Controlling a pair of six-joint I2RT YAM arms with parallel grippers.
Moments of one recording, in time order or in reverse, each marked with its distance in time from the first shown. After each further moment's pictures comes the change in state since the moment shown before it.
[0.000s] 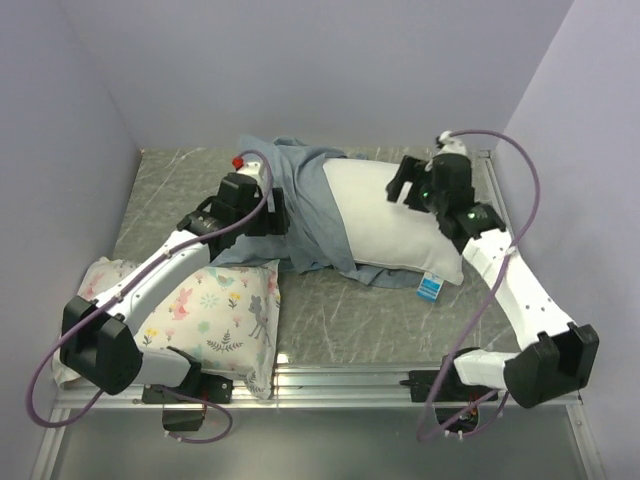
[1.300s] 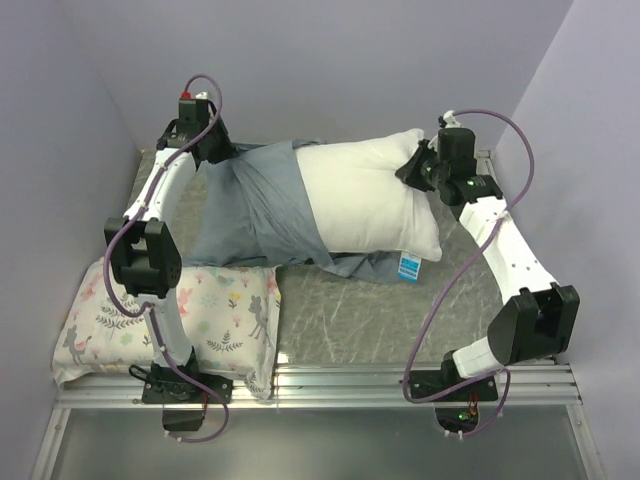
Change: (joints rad) left arm 0.418 0.627 0.746 -0.108 0.187 -0.040; right arm -0.075 0.201 0.179 -0.018 -0.178 0.056
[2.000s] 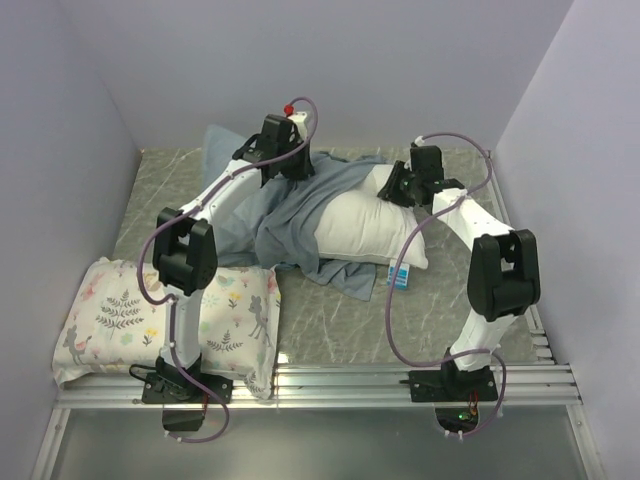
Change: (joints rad) left arm -0.350 0.135 0.027 0.127 0.110 0.220; right arm 0.011 0.305 -0.067 0.149 -0.040 -0.014
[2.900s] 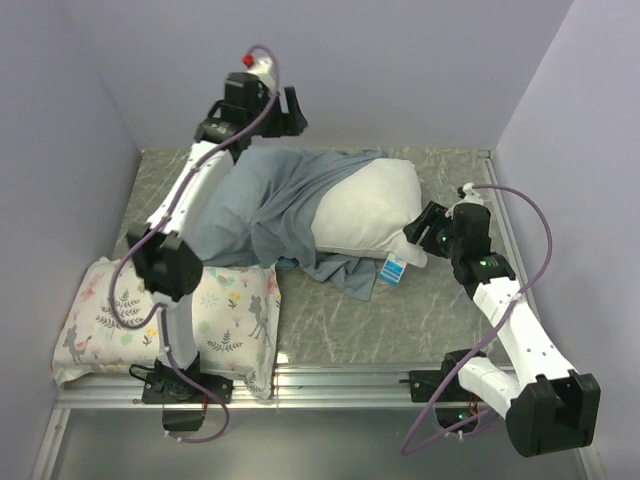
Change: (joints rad) left arm 0.080 -0.167 0.216 -0.077 -0.104 -0.093; right arm -0.058 -0.775 -0.568 -0.007 0.055 0.069
